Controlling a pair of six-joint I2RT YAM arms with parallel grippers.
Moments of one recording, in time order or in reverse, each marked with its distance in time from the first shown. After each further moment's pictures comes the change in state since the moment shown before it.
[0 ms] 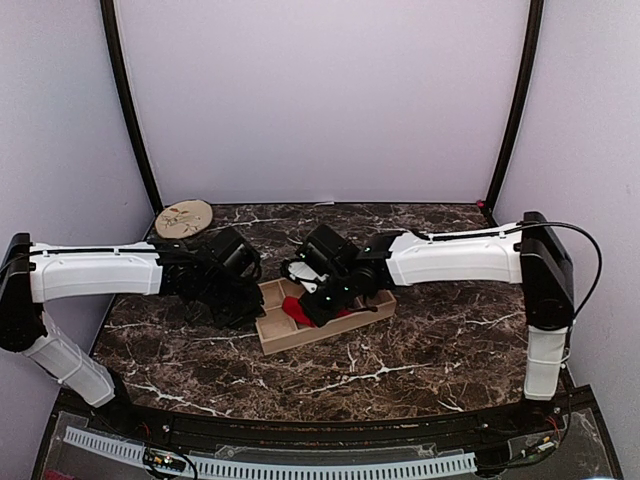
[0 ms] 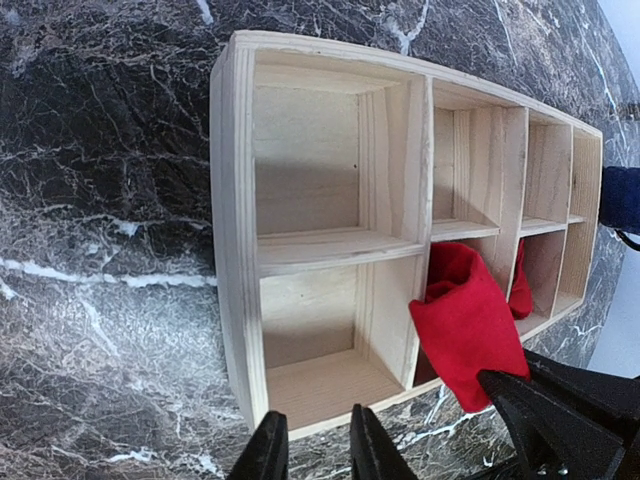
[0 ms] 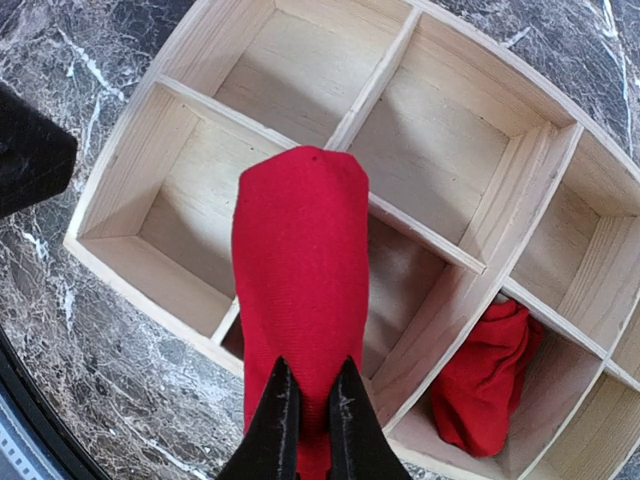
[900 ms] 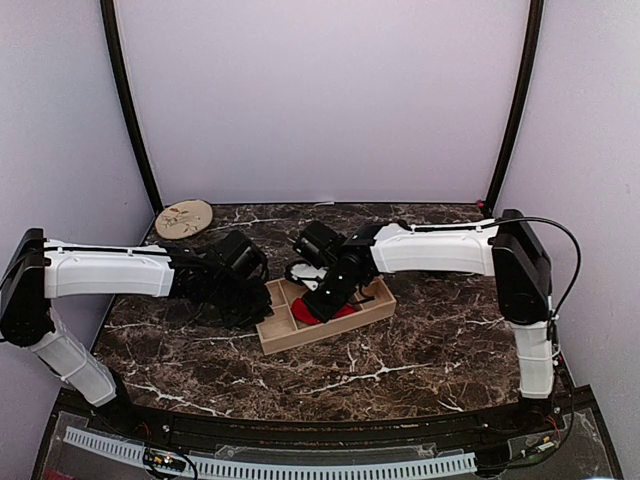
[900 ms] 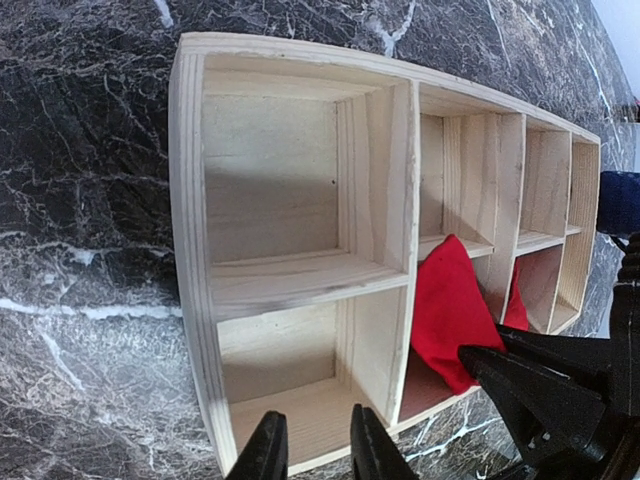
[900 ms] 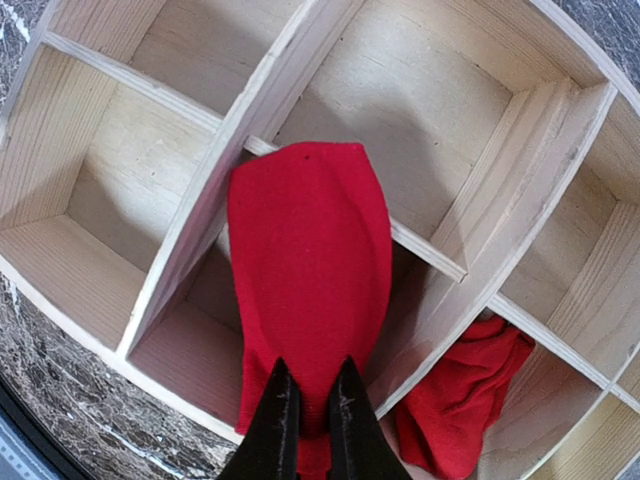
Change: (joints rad) left arm 0.005 0.057 -0.014 0.106 0.000 0.012; right arm -0.064 0.136 0.169 -0.204 -0.051 -0.061
